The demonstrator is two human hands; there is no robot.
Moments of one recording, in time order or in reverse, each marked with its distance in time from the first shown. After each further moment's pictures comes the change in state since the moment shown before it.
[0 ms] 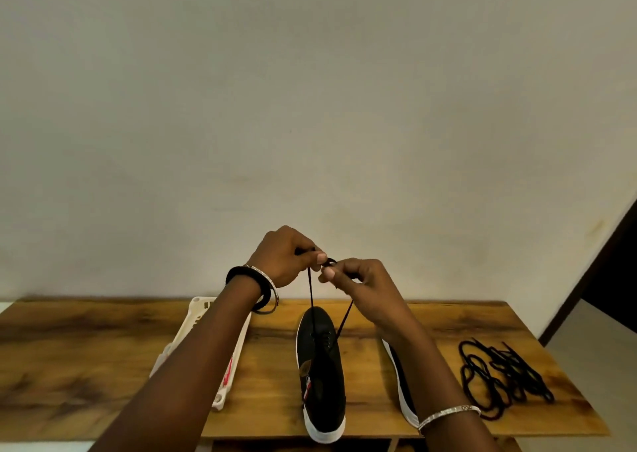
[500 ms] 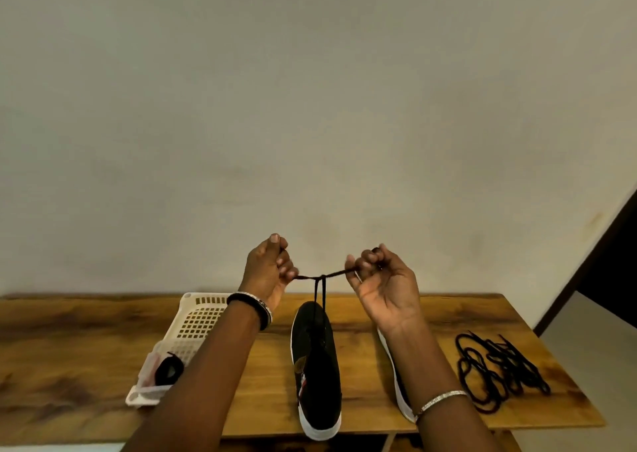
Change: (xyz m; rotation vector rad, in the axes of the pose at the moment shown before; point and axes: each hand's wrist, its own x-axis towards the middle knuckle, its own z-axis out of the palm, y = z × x) left_hand 0.008 -0.044 0.055 -1.295 0.359 -0.309; right_hand 0.019 0.027 -0.011 1.474 0.219 0.270
